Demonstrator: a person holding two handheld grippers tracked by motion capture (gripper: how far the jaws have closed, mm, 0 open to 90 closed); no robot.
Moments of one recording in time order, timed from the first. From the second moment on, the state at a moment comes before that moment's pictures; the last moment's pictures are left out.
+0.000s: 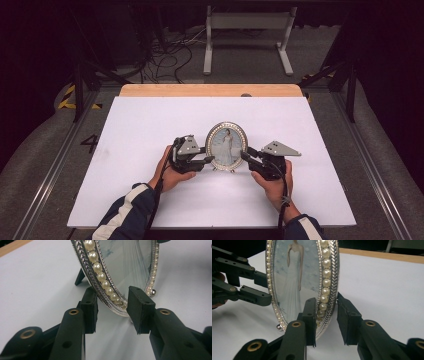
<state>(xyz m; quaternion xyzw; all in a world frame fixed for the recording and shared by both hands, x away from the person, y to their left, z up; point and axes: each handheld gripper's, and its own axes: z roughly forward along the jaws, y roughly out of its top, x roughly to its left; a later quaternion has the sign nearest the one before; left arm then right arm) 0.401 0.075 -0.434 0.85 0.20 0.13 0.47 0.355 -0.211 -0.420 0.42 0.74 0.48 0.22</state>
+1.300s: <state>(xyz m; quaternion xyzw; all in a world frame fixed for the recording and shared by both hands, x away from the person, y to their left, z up) 0.397 0.078 -0.433 0.86 0.20 0.14 0.45 0.357 -0.207 -0.420 0.41 0.74 0.48 0.23</state>
